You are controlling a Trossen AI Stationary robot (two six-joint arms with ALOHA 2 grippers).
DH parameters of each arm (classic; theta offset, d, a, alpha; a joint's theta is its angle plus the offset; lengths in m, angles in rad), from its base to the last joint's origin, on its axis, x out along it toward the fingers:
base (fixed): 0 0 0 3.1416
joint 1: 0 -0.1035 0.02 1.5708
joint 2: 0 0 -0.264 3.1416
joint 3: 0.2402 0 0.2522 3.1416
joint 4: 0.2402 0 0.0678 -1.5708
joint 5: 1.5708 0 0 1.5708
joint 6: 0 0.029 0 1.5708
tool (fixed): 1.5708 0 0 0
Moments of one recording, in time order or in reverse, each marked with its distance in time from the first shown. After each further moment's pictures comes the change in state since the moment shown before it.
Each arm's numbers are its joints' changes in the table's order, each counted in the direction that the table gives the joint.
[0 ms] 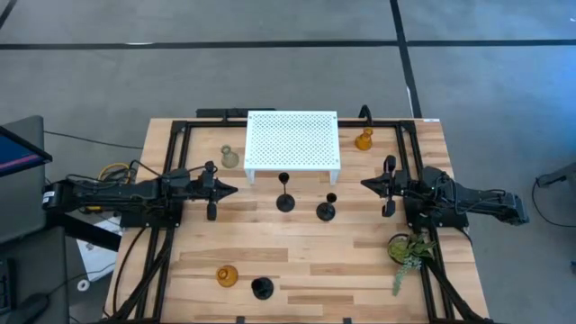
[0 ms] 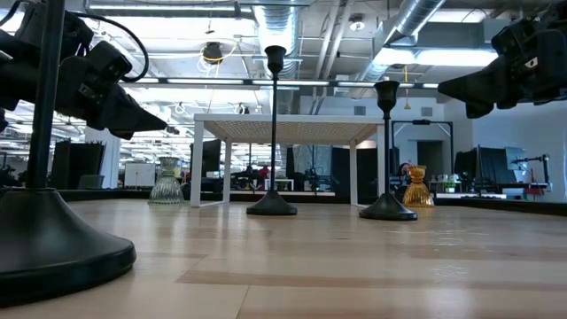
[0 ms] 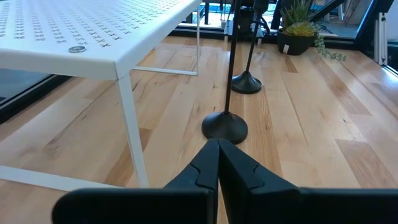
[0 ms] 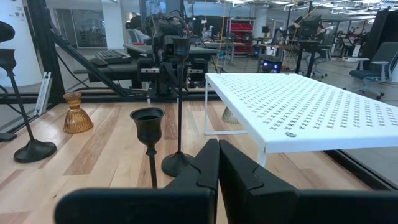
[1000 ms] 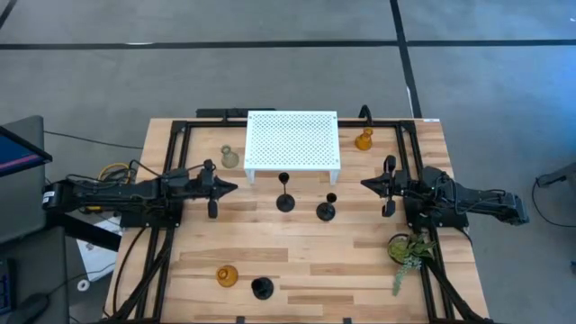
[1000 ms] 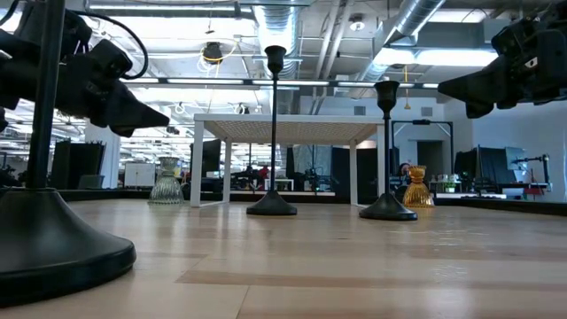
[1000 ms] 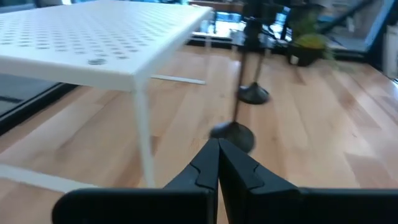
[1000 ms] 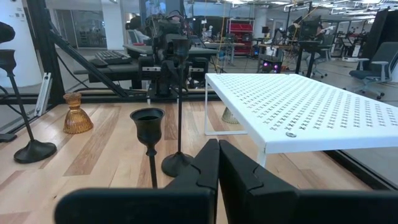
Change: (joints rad) left arm 0.000 0.000 0.000 -0.036 -0.054 -0.031; right arm 0.000 0.000 -0.001 -0.002 0.000 0.002
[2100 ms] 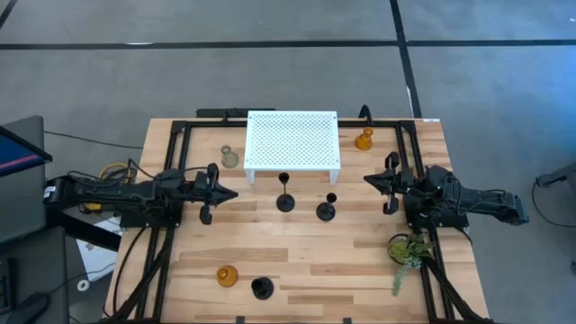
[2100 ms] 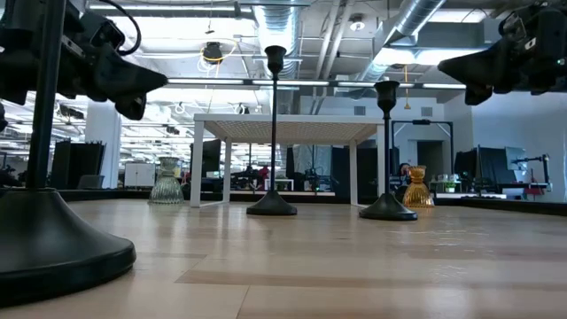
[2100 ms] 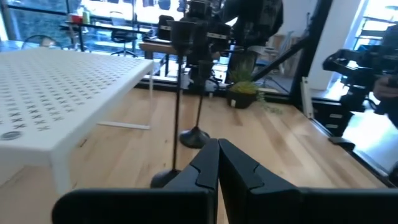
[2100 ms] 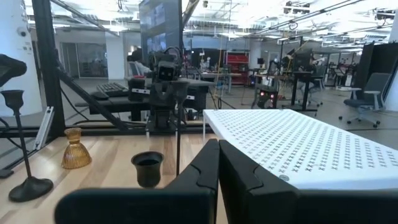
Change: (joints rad) left arm 0.079 0.000 0.000 -0.183 0.152 -0.059; right arm 0.000 0.000 0.000 -0.145 0.000 0.000
